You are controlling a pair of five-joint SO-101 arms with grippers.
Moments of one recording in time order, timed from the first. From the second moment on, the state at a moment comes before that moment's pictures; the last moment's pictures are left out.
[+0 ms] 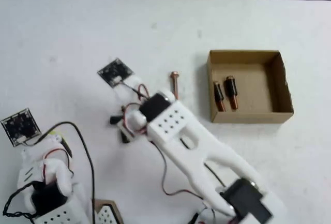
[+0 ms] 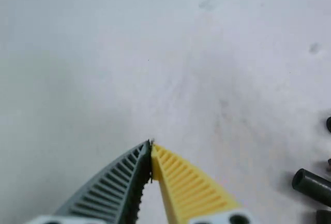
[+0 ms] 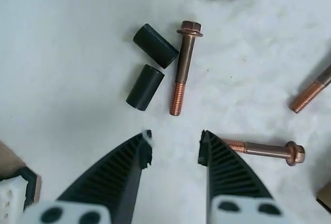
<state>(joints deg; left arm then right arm) -33.8 -104.3 86.0 68.4 4.9 -47.6 -9.5 17.0 74.0 0.5</state>
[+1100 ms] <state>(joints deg) -37.4 -104.3 86.0 68.4 4.9 -50.8 16.9 3.5 69.1 -15.4</state>
